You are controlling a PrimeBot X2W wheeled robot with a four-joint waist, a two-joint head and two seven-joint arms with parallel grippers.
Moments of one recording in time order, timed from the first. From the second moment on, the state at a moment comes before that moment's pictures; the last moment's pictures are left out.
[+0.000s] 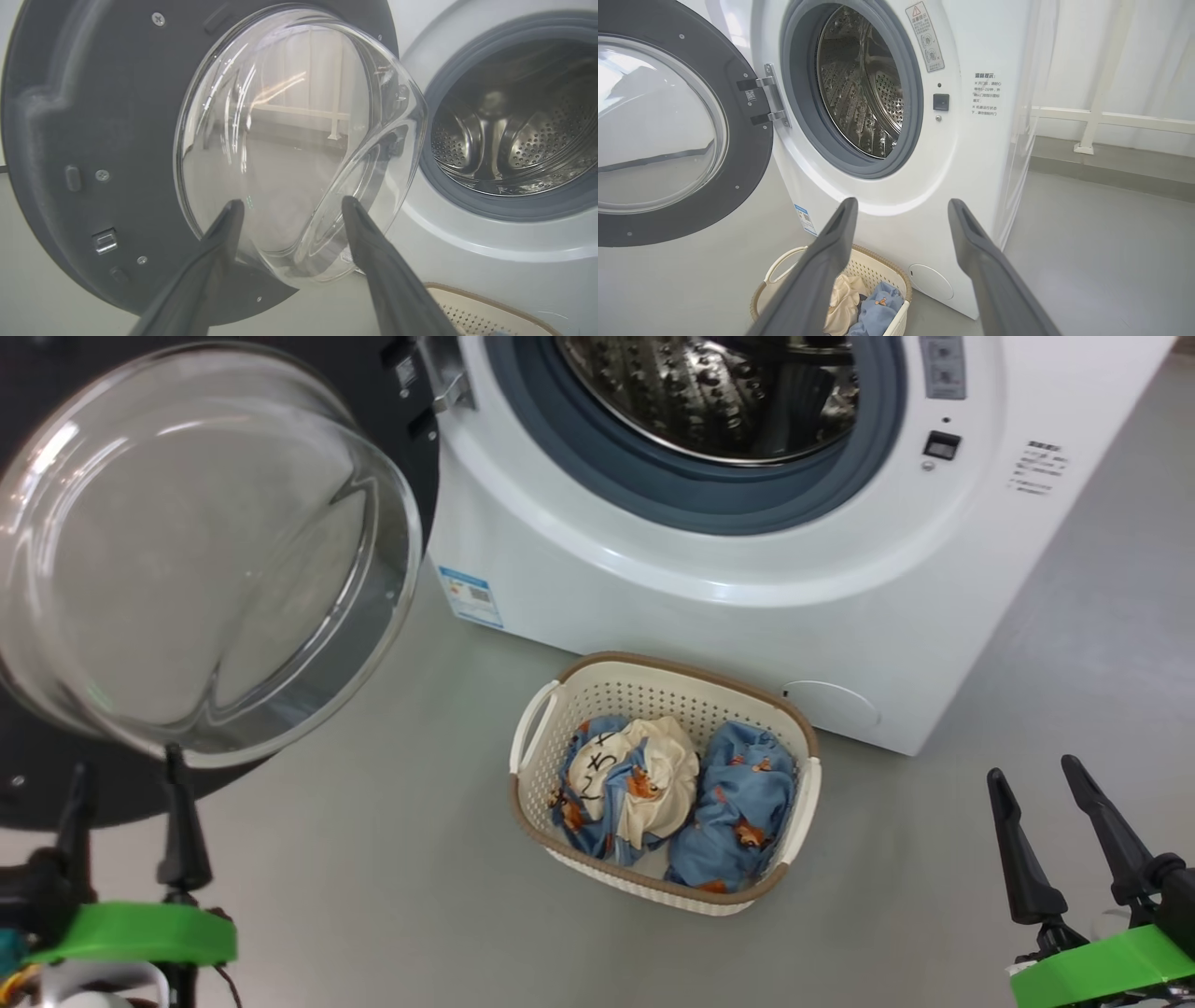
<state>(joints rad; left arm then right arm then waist) -0.28 0.10 0.25 0.43 -0.18 -0.13 -0.26 0.06 -0.24 0.01 0.06 0.29 0.13 -0.25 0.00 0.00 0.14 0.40</state>
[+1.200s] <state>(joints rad) -0.16 0.18 -0.02 0.33 -0.31 -0.13 -0.26 0.07 -0.19 -0.01 0.06 0.29 0.13 -0.25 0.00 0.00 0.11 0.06</state>
